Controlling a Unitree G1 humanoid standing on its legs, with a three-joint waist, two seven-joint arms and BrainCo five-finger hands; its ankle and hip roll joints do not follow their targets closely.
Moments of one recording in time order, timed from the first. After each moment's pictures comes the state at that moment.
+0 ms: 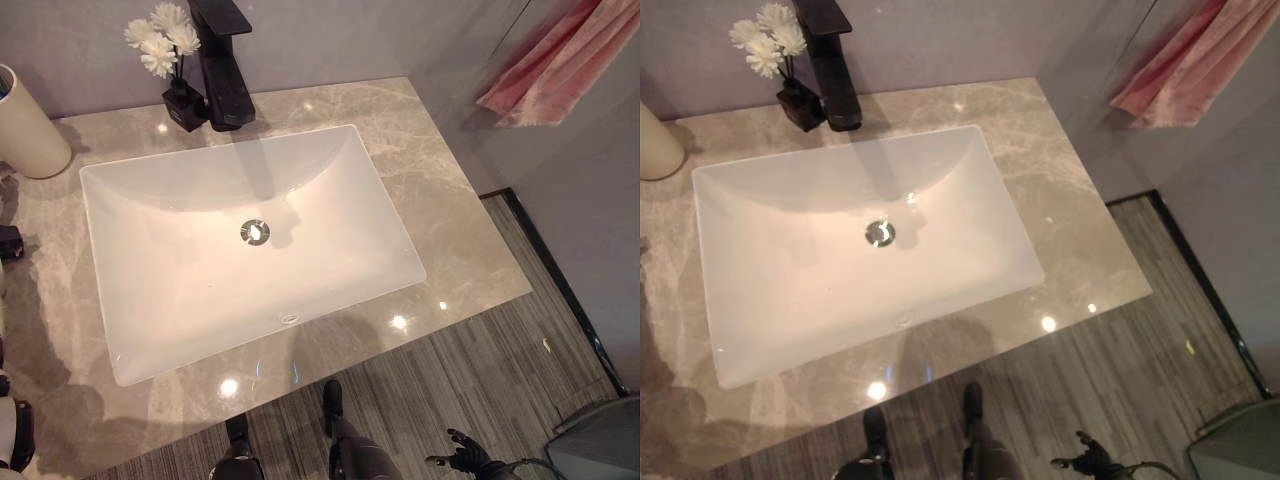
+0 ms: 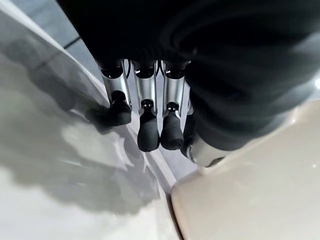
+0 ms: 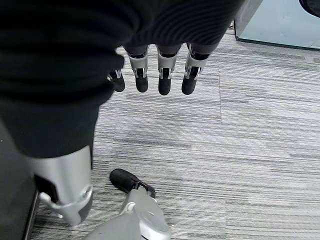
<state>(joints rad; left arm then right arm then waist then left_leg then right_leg) -0.64 1.07 -0.01 0.86 -0.39 -0.19 0.27 0.06 -0.39 0.34 1.04 0.02 -0.09 -0.03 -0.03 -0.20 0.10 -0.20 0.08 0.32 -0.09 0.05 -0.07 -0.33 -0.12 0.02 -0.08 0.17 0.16</state>
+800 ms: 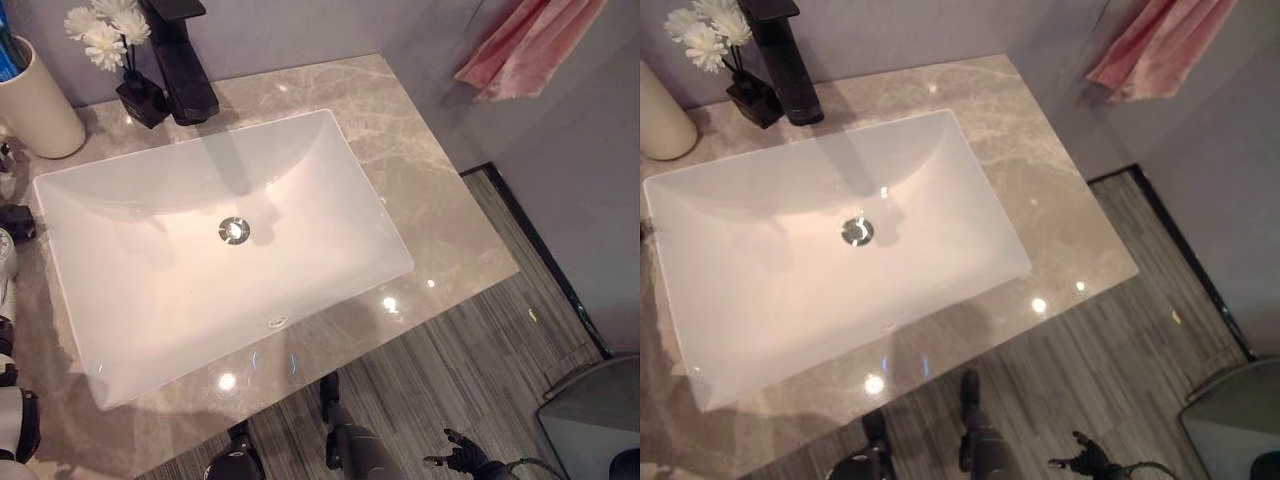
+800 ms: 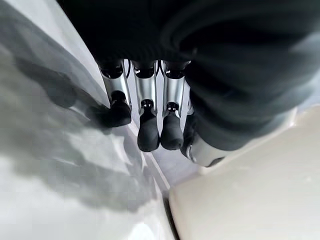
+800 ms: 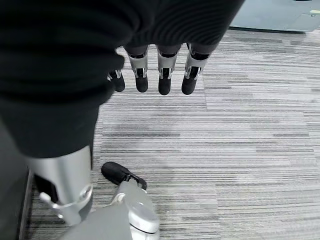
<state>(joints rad) -0.66 1.05 -0.02 0.78 -0.38 -0.20 0.30 0.07 -0.38 0.34 1.02 0.02 -0.09 -0.01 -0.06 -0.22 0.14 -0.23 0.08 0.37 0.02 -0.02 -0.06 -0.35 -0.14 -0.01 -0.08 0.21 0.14</state>
